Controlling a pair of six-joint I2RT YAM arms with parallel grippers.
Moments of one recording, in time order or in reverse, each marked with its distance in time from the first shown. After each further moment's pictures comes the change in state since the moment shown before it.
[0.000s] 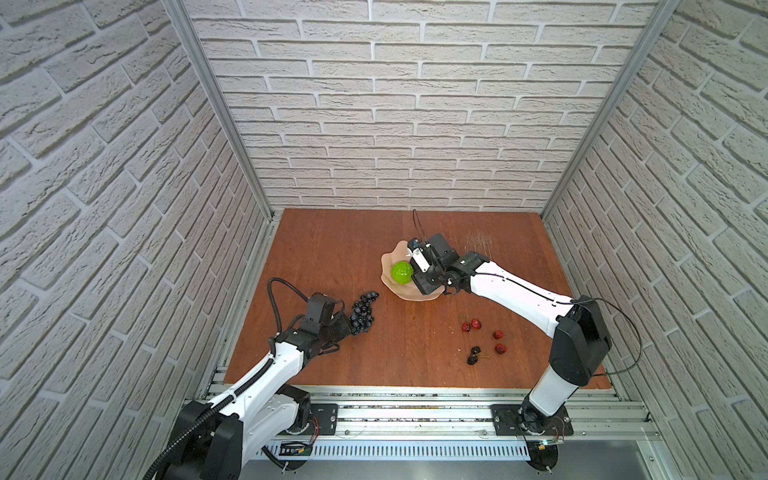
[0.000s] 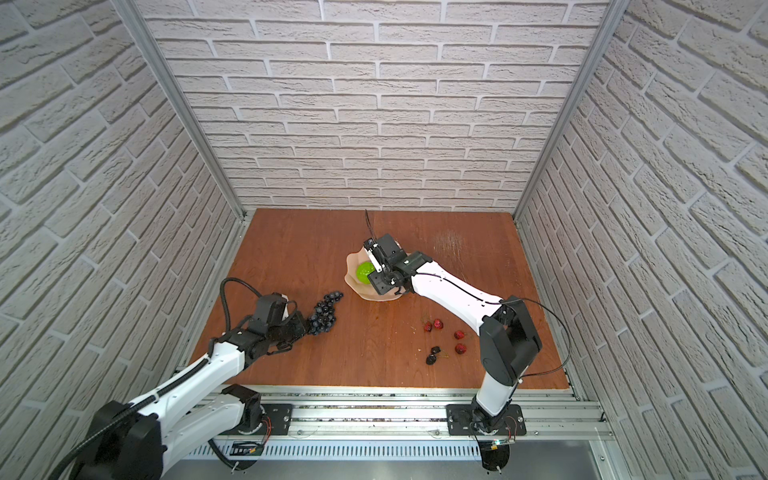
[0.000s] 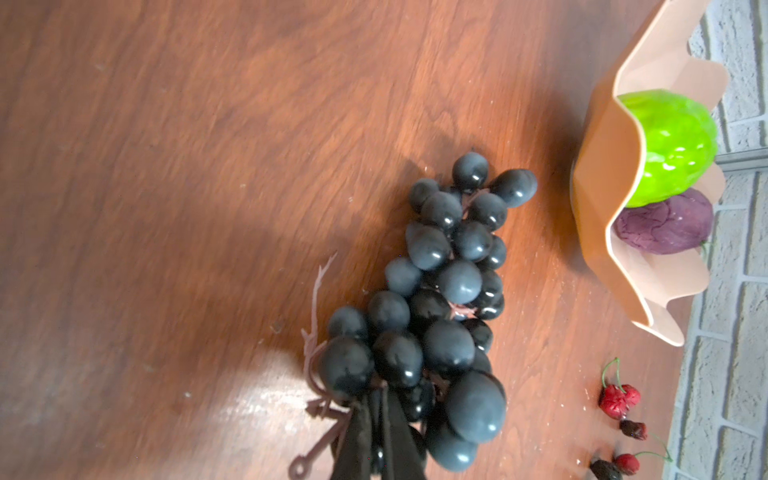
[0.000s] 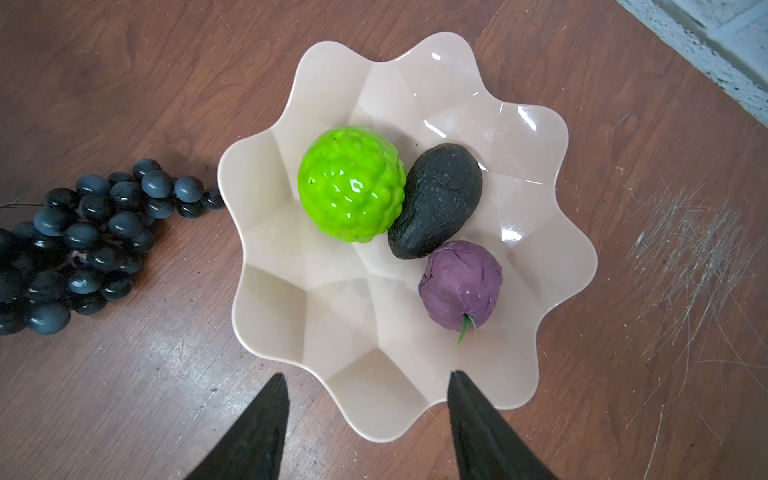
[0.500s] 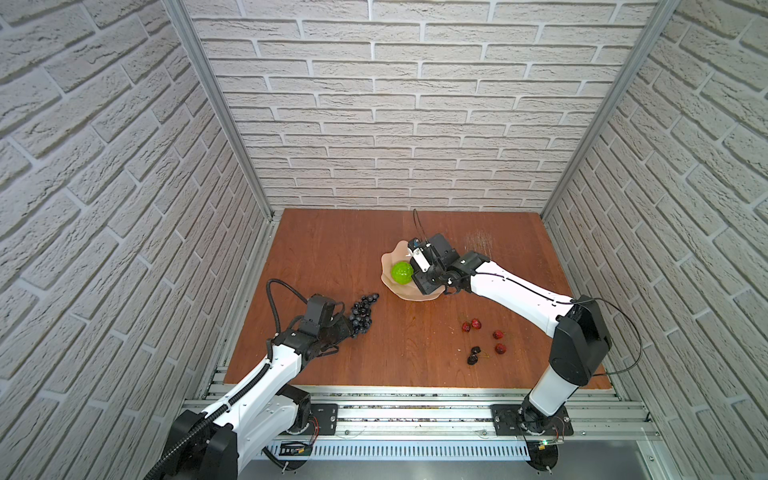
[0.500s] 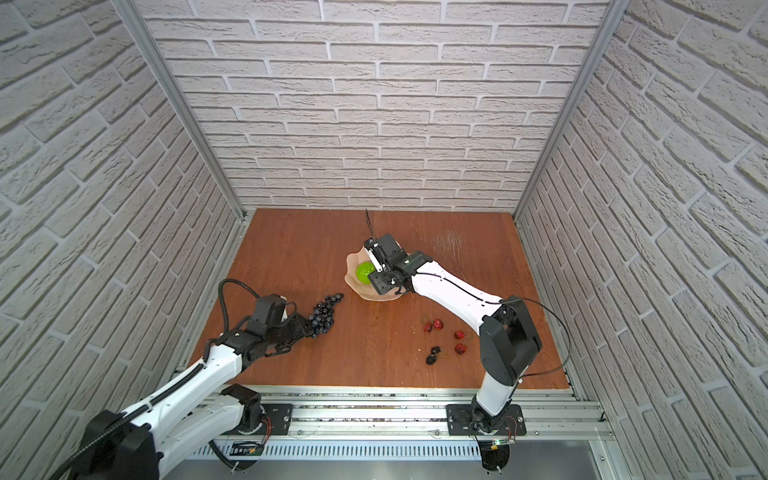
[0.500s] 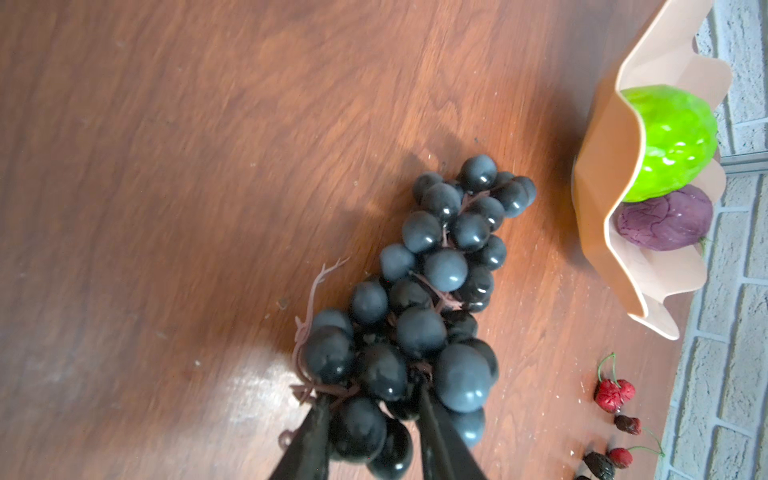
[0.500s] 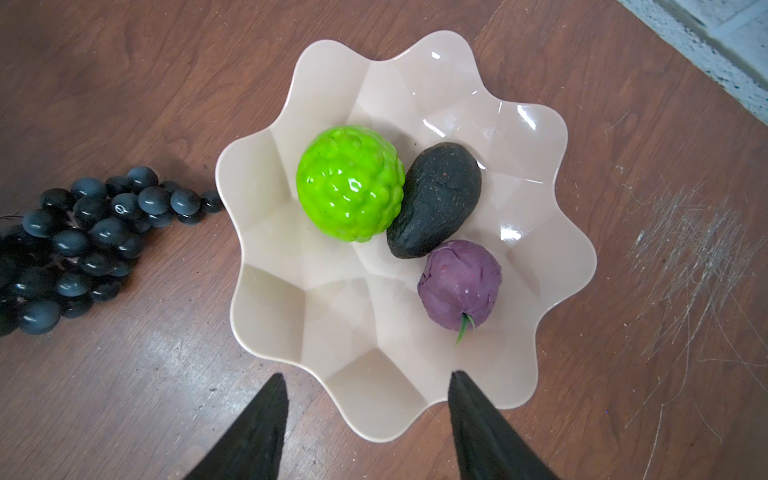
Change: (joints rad) left arm -0.009 -0.016 0.014 -0.051 -0.011 -0.002; right arm -0.001 0.000 0.000 0.000 0.000 0.000
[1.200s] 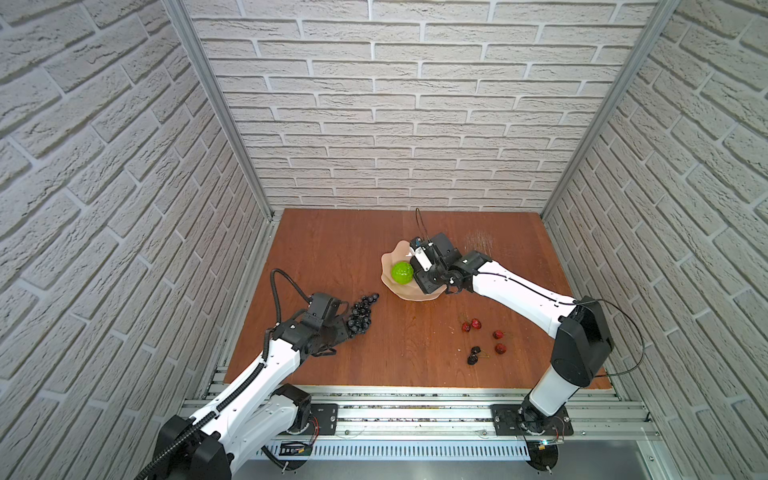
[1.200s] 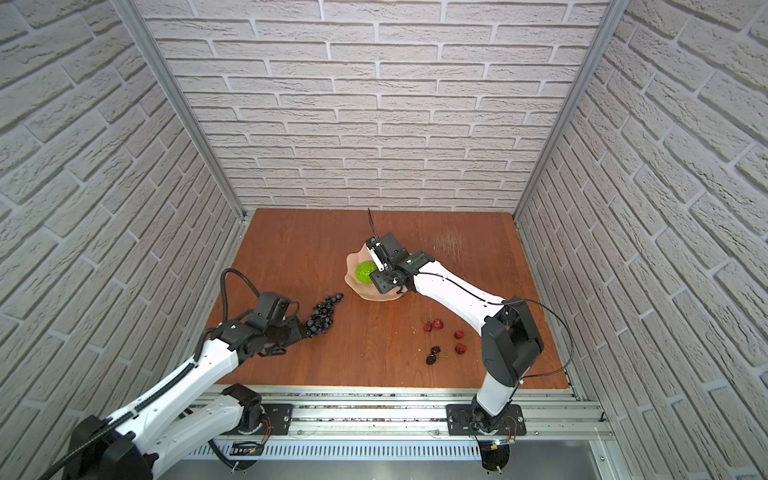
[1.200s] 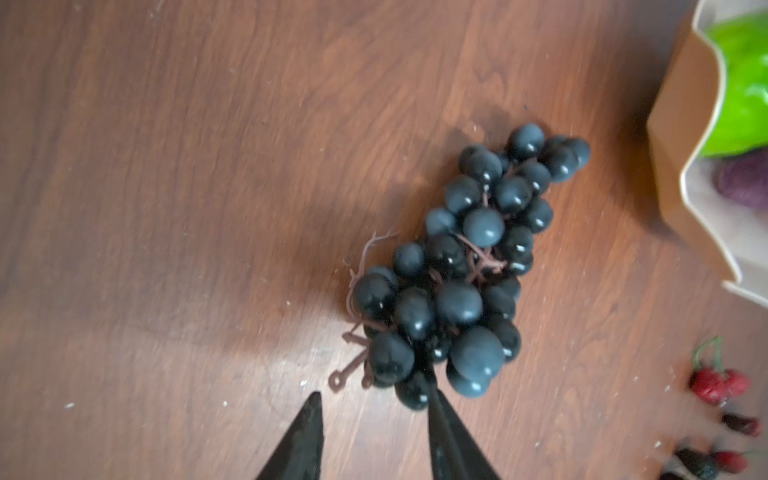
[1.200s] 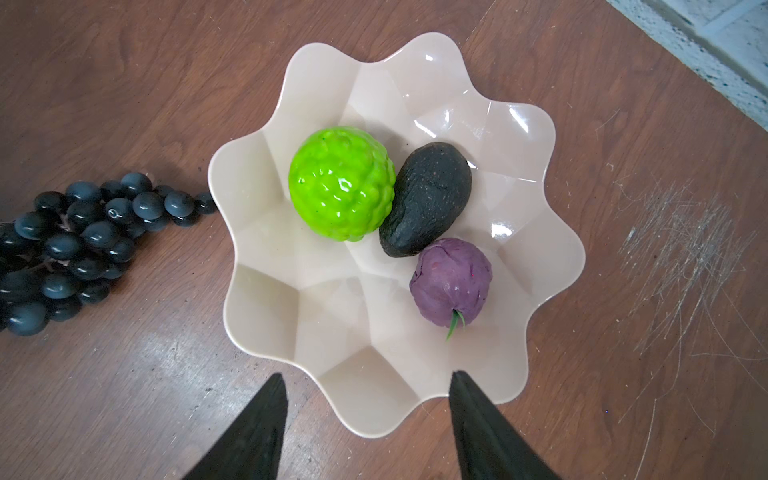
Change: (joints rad) left arm -0.045 -0.029 0.113 -0.284 -0.134 0.051; right arm -0.010 -0.011 -0.006 0.000 -0.001 0.000
